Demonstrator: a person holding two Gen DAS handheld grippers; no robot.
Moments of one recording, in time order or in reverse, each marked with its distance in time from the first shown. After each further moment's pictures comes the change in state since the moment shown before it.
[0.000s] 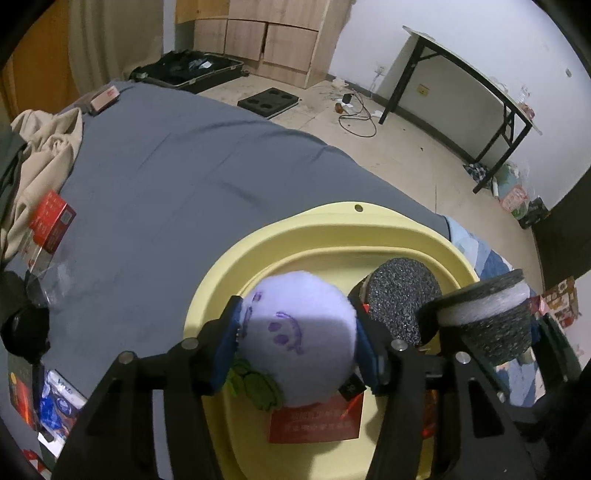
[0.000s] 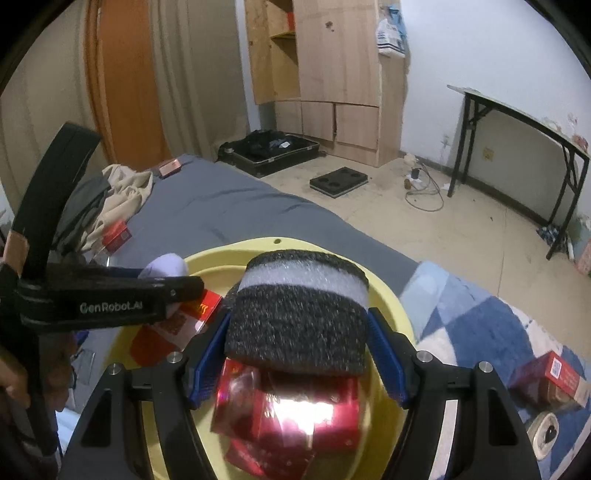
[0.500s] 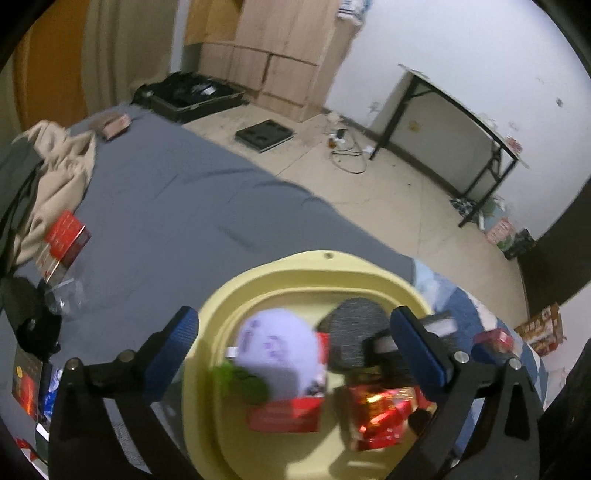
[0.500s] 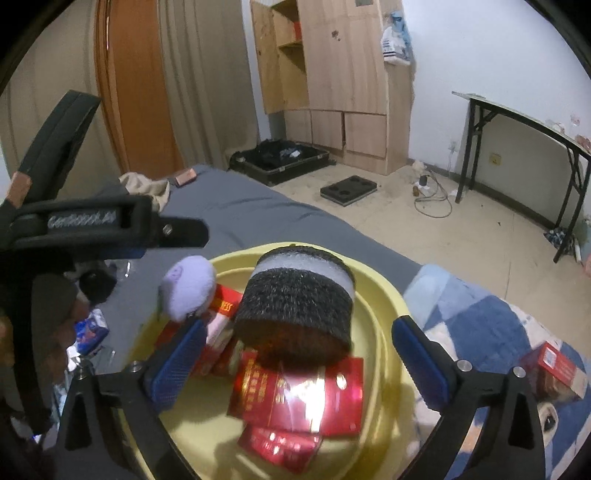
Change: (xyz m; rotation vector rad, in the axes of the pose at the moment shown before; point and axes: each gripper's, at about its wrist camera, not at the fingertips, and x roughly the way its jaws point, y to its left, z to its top) left arm -0.054 -0.013 0.012 -0.024 -0.128 -0.058; right arm -0.035 -0.006 -0.011 0.029 -0.047 0.037
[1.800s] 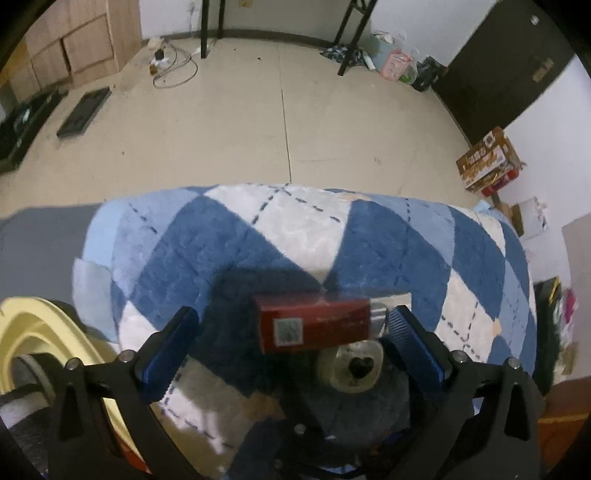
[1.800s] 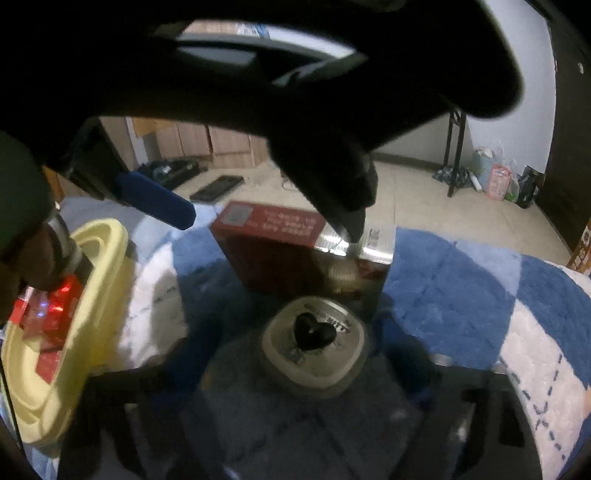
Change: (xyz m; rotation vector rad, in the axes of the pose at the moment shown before) left arm 0.132 -0.289 -0.045 0.481 0.451 -0.248; right arm -0.010 -0.172 -0.105 0.275 0.007 -0.391
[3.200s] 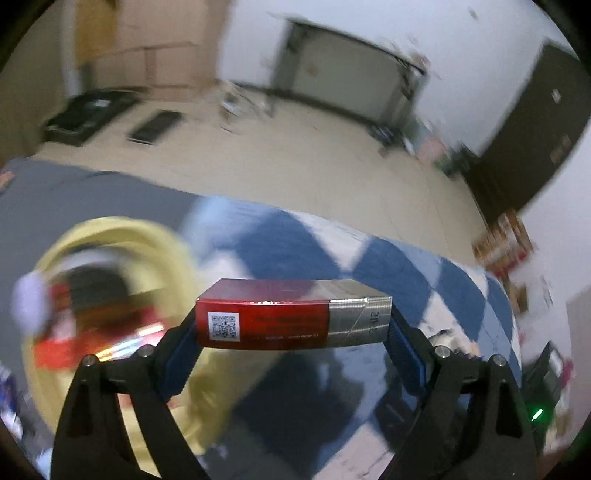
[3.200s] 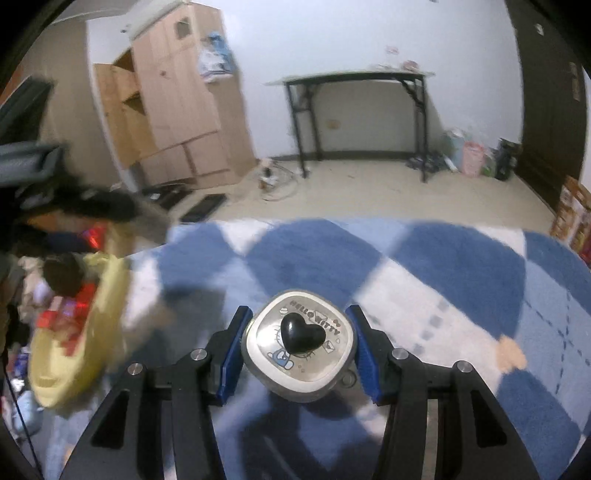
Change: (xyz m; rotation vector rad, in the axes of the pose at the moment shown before) left arm -0.123 0.018 -0.102 -0.232 -0.342 0.140; right arm -0.094 -0.072 -0.022 0.129 -0.066 0.036
